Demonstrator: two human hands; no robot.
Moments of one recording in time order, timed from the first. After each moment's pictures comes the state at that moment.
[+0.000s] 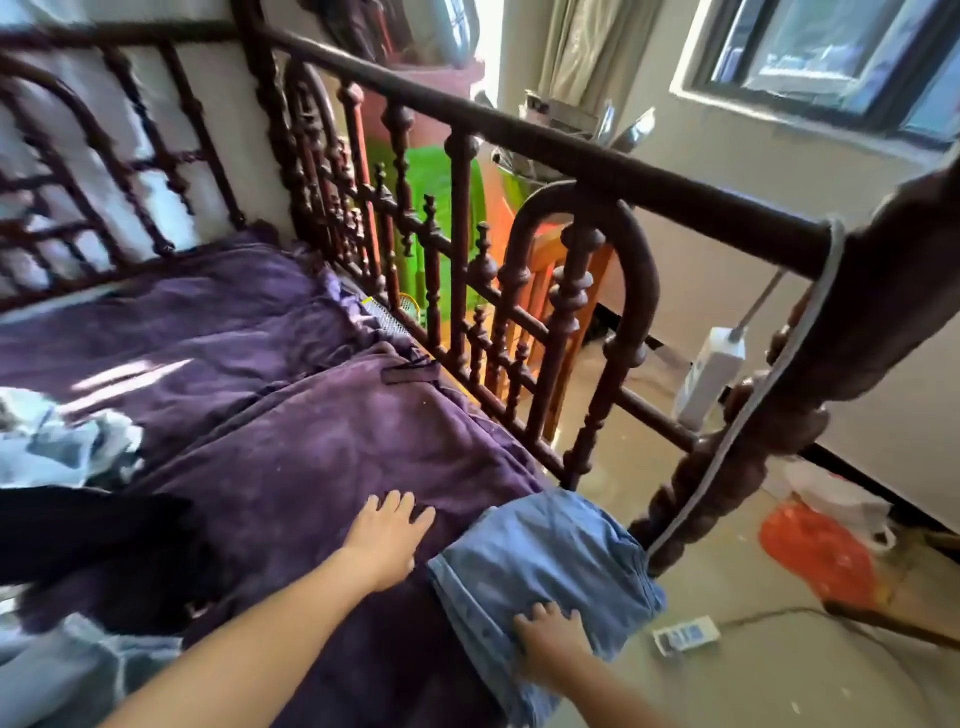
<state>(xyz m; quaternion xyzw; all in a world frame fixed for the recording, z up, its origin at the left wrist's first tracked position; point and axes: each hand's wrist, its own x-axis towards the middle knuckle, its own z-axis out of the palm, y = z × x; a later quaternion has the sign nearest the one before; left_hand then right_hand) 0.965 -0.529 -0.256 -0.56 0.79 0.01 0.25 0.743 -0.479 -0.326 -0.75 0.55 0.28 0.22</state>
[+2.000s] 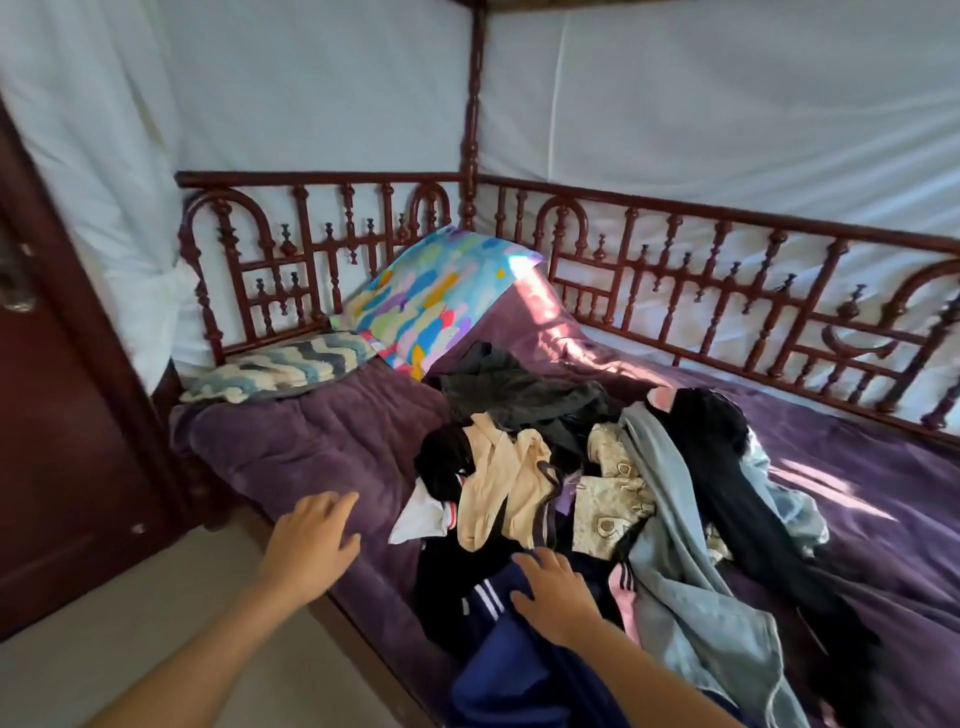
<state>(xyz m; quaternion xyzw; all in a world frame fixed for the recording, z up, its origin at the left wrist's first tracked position) 1.310 0.181 -0.185 -0.99 0.13 -0.06 -0.05 1.269 -0.107 -0.228 -0.98 -0.04 0.16 0.11</state>
